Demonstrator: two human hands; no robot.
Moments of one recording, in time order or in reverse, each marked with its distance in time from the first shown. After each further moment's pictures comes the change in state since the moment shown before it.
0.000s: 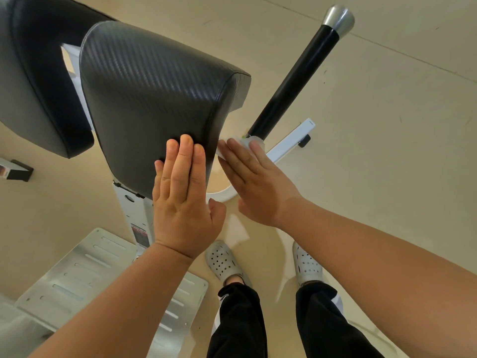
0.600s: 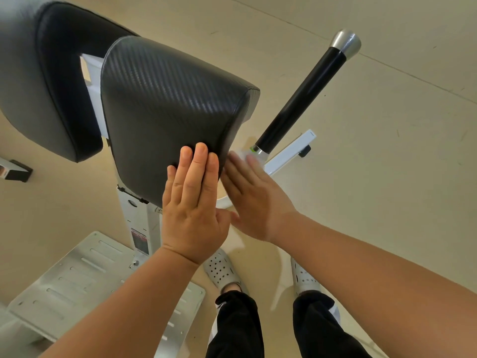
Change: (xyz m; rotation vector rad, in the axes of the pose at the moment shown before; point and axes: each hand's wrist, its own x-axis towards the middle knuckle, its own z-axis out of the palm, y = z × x) left_hand 0.004 0.001 -0.001 -0.023 0.008 0.038; right_hand 0.011 -0.012 -0.021 0.154 -0.003 0.050
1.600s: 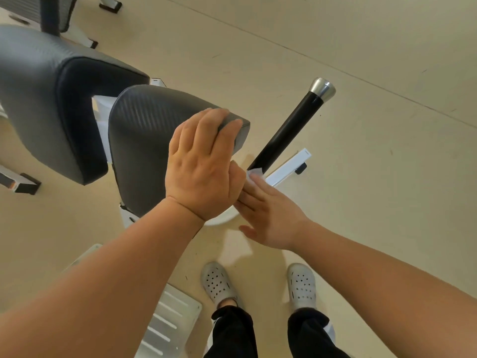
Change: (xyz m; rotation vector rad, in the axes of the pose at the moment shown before) left_hand 0.128 0.031 -0.033 0.100 0.081 0.107; right_hand -0.012 0.064 0.007 0.201 0.148 -0.179
